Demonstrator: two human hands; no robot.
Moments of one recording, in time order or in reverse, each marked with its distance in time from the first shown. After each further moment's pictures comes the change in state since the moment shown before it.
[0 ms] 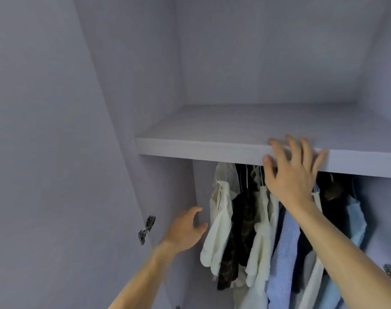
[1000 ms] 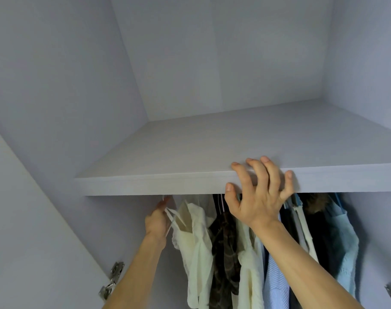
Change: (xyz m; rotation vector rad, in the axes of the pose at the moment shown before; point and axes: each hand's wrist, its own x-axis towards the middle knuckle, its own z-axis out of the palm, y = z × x) left_hand 0.158 0.042 0.003 -1.024 0.401 -0.386; right_hand 0.018 0.012 0.080 -0.058 0.587 -0.075
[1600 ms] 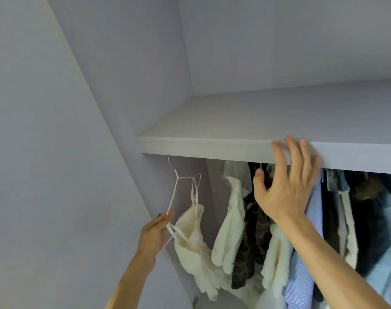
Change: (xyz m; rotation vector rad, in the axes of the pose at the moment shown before) left_hand -0.100 -0.033 -0.150 0.017 0.012 0.008; right_hand -0.003 -0.040 -0.062 0.354 -0.389 0.165
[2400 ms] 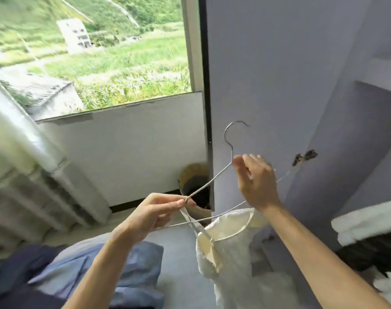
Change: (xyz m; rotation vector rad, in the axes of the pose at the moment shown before) left_hand -0.370 -0.072 -0.221 0.104 0.247 0.056; right_hand -0.189 -0.295 -0.107 1.189 -0.822 -0.329
